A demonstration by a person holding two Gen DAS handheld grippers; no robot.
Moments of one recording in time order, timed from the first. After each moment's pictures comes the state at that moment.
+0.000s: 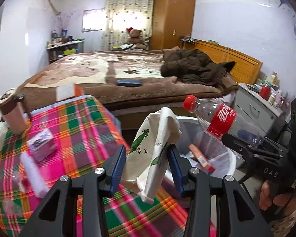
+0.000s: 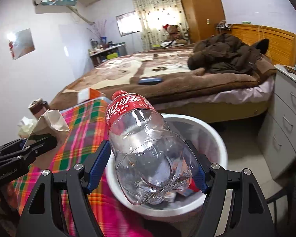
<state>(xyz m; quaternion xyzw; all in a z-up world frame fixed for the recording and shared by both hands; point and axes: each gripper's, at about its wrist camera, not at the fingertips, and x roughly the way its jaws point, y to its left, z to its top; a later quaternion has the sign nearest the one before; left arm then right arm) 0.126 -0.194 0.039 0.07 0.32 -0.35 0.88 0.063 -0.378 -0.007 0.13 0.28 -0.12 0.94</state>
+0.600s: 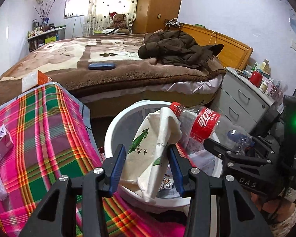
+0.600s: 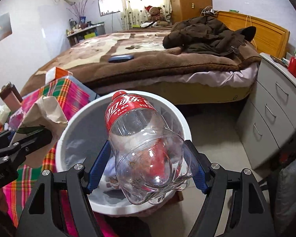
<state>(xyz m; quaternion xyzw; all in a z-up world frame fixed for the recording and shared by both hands) 0.119 -0.274 0.005 0.08 0.37 -0.39 0.84 0.069 -0.422 -0.038 0.11 0.37 -0.18 0.91</state>
